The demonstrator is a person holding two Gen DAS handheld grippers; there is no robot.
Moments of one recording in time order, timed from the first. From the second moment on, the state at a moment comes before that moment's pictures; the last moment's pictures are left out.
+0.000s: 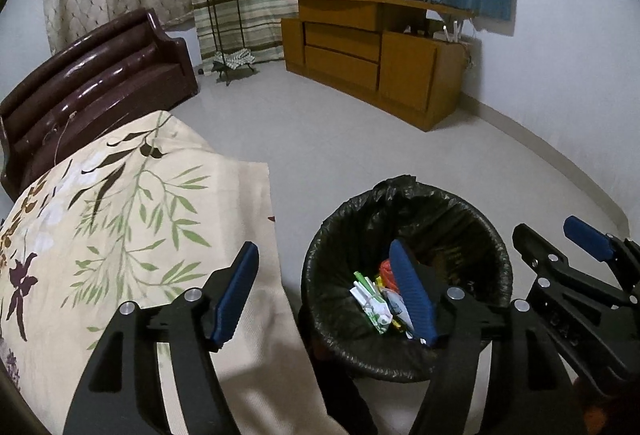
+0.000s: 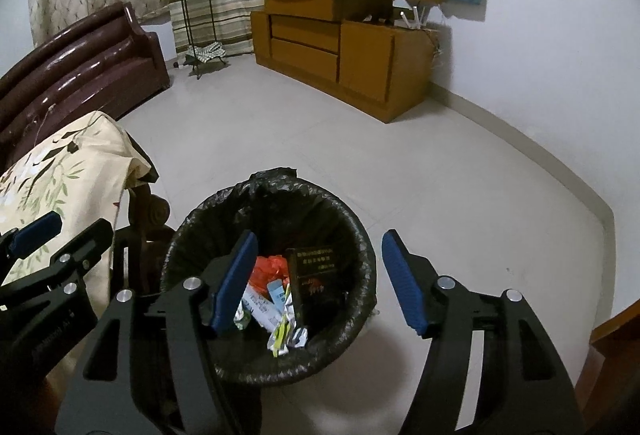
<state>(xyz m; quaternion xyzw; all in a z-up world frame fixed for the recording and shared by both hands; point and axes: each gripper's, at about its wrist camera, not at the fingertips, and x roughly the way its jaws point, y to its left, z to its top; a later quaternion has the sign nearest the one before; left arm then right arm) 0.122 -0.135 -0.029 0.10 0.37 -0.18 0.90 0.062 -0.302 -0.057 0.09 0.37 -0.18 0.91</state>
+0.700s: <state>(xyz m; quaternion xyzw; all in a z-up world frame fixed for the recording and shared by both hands) 0.045 -0.072 0.015 0.07 0.31 -0.13 0.94 0.002 -0.259 -0.016 0.07 0.33 -0.16 0.93</state>
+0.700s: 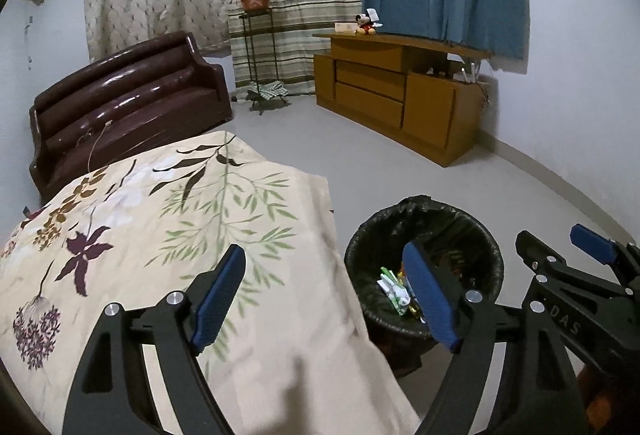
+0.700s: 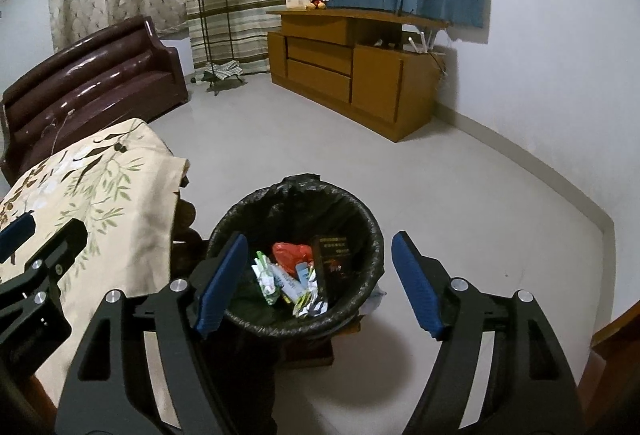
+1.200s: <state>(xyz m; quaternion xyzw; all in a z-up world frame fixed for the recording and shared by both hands) 0.016 -0.043 0.029 0.05 0.30 -0.12 0.95 -0.033 -0.233 0.007 0.06 0.31 -0.15 0.94</state>
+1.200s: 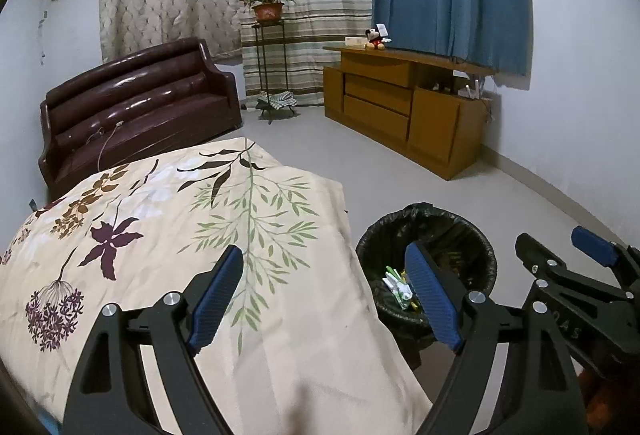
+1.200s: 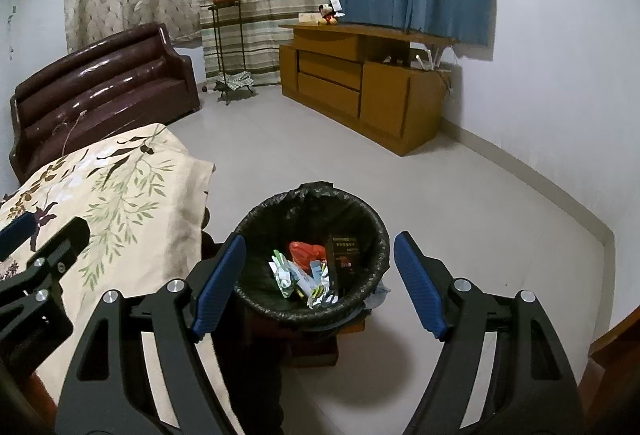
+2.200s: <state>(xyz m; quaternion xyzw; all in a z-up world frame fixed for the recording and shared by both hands) 0.010 -0.035 0.031 0.05 0.29 -0.12 0.95 -0.036 -0.223 0.010 0.05 0.30 -0.15 0.94</state>
